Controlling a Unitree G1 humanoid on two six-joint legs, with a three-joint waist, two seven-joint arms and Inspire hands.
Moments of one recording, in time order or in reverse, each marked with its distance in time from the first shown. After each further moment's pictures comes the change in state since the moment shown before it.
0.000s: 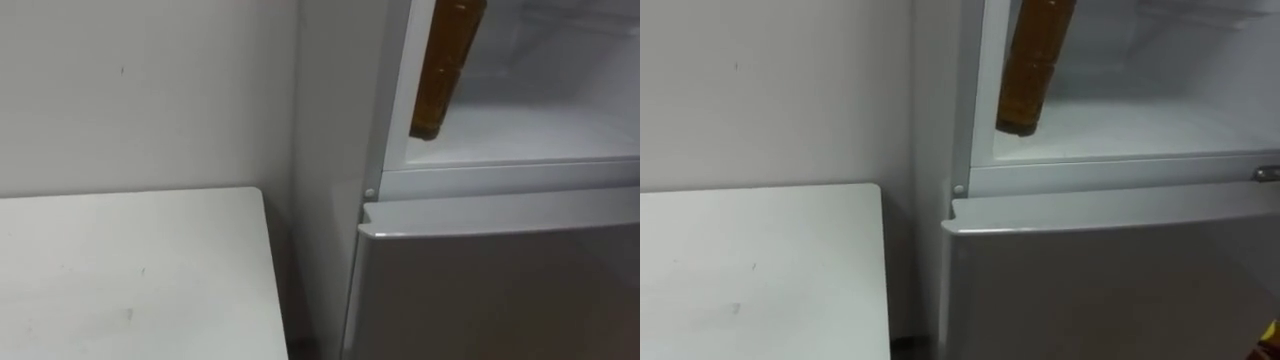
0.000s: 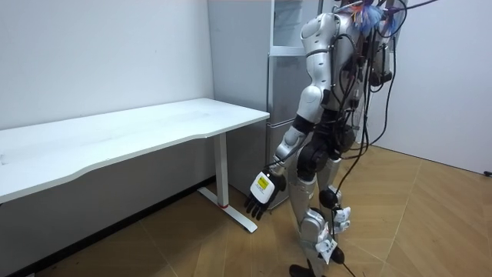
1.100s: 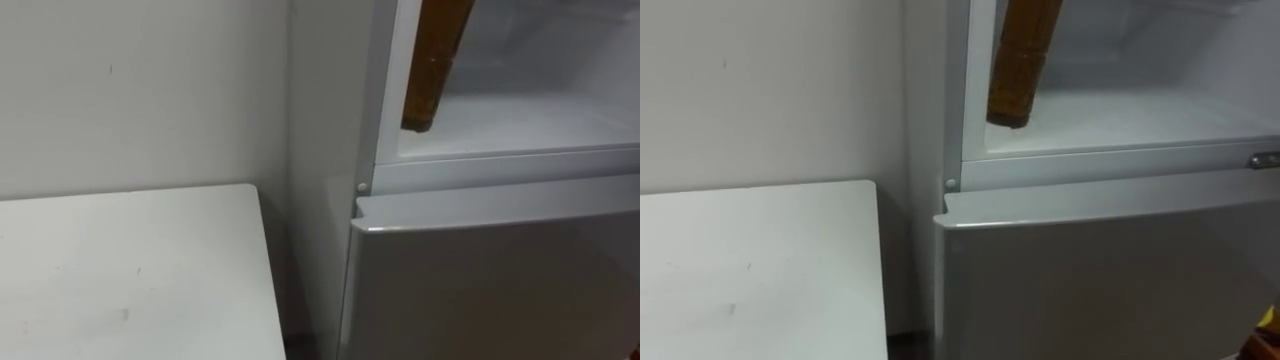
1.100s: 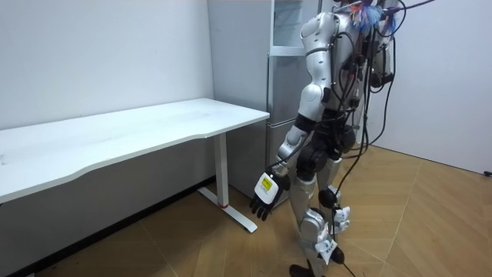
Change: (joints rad) left arm 0.003 -0.018 0.004 0.051 -0.010 -0.039 -0.055; right arm 0.003 0.001 0.061 -0.105 -0.077 0.059 -0.065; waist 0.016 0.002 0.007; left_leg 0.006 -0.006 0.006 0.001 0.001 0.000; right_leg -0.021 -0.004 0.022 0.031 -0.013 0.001
